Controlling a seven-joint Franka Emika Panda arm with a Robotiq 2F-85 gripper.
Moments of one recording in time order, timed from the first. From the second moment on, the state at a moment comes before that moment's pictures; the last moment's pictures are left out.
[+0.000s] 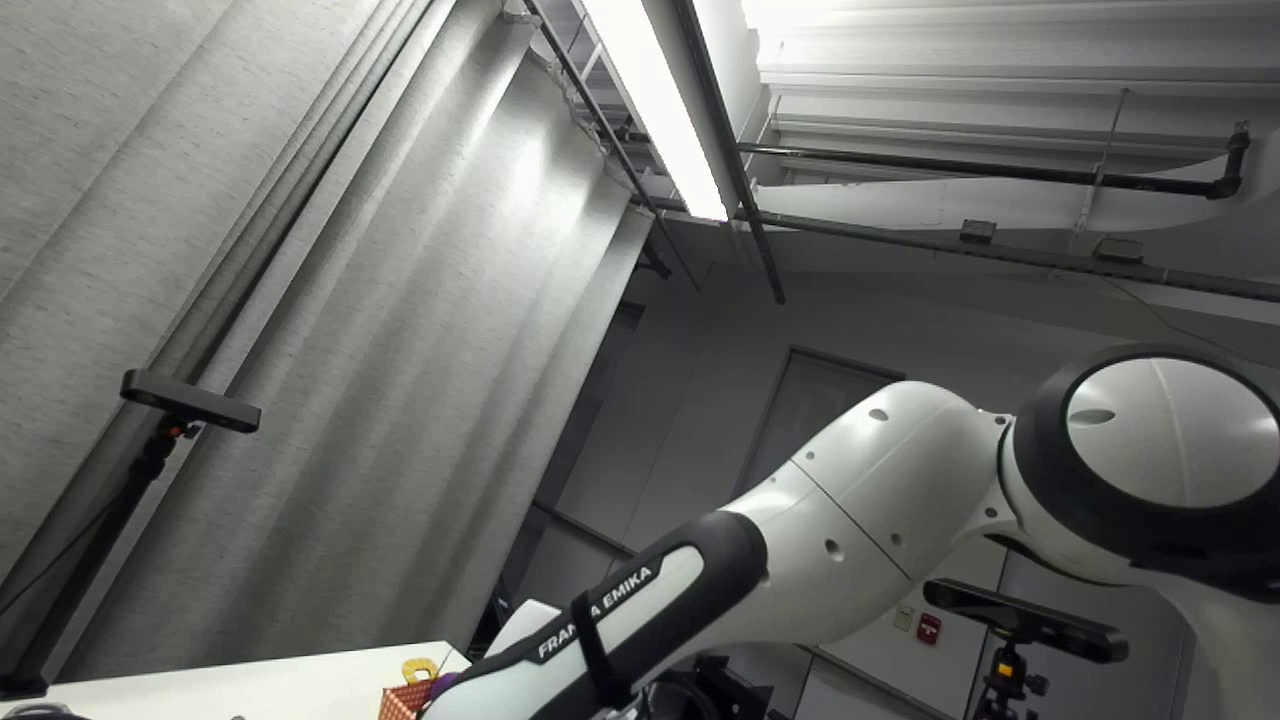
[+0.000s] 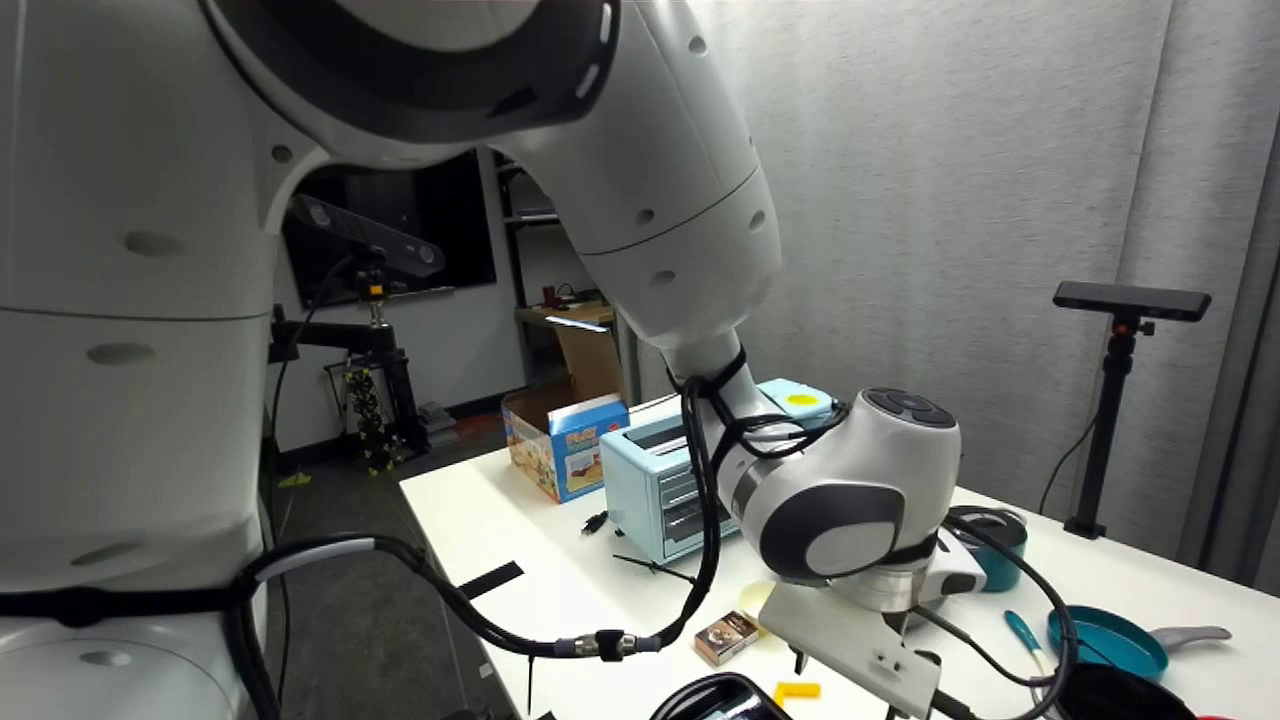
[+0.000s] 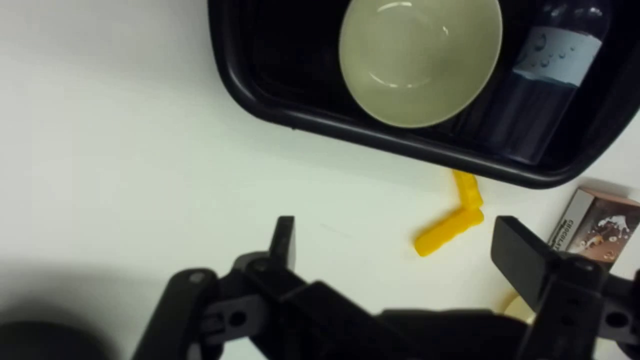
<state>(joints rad) -0.20 0.30 0.13 -2.39 0.26 2.70 -0.58</state>
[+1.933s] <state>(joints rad) -0.10 0.48 0.12 -2.23 0.23 2.69 -0.16</state>
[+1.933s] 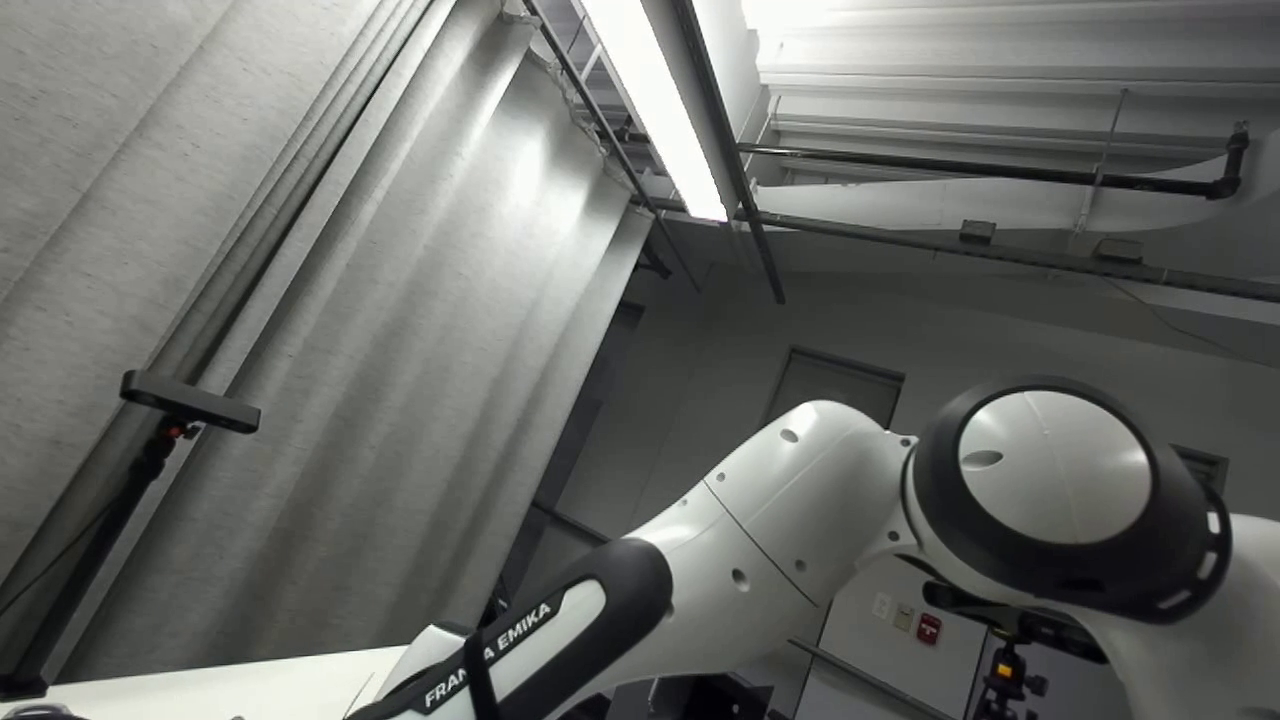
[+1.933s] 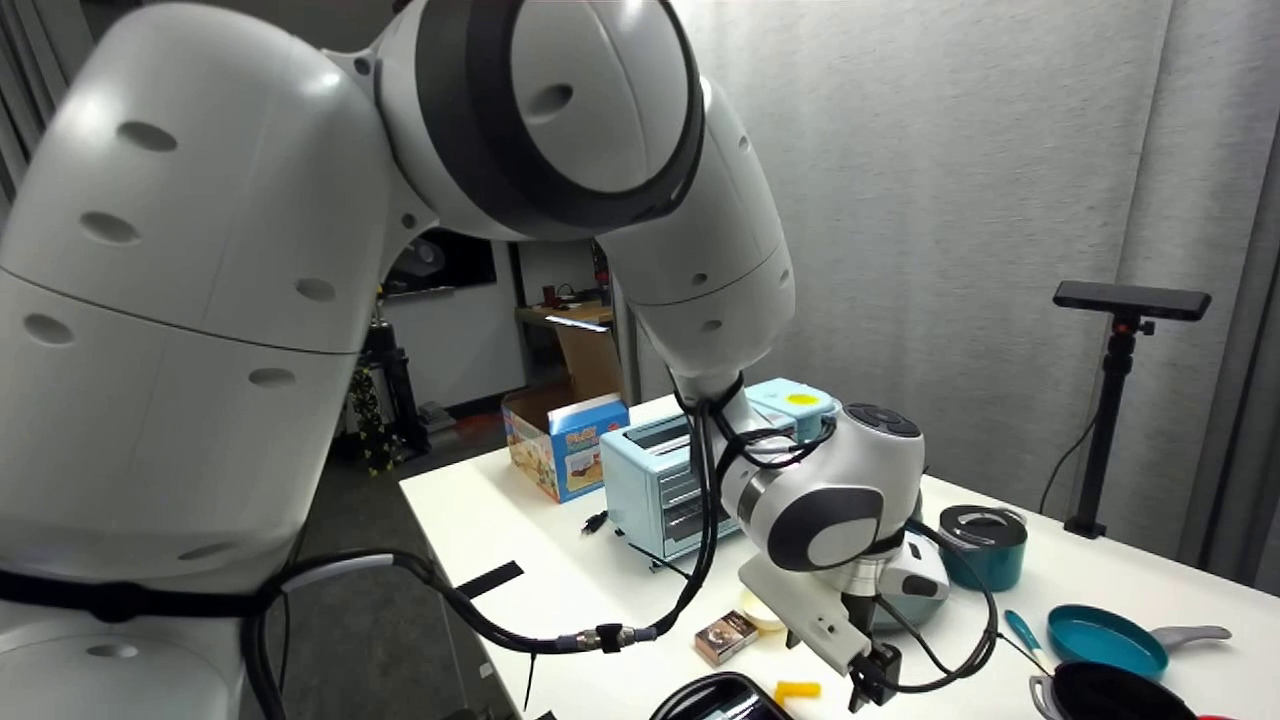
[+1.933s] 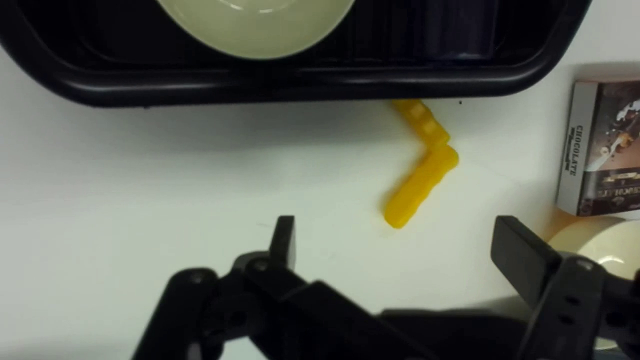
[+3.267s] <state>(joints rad) 0.02 0.61 0.03 -2.08 0.18 2.53 0.14</state>
